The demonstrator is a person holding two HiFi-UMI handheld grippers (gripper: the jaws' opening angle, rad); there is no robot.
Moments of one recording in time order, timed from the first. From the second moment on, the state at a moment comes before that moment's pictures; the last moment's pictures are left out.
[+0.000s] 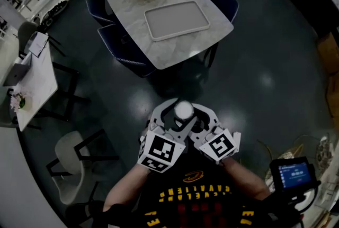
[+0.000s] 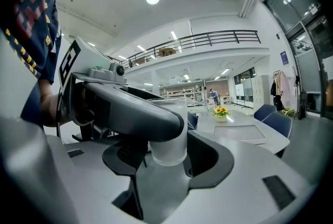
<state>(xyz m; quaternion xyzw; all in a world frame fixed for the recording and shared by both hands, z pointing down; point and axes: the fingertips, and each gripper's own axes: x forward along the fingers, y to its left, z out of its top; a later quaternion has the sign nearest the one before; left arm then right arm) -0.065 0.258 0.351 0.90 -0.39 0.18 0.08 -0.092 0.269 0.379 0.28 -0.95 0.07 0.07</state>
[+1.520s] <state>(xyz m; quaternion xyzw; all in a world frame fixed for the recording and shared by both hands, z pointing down) 0.068 -0.021 0.336 0.85 -0.47 0.20 0.08 0.042 -0.006 0.363 0.20 -0.98 0.05 0.04</state>
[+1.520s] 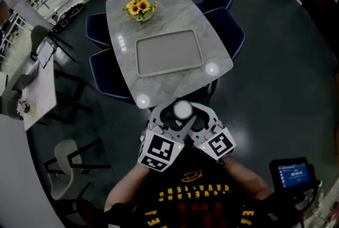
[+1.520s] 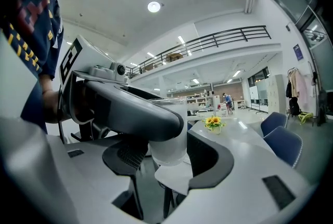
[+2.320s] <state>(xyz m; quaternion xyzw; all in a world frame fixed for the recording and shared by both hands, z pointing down) 0.026 -0.076 0.342 0.86 -0.46 0.19 0.09 0.001 -0.061 0.369 0.20 -0.98 0.04 0.06</state>
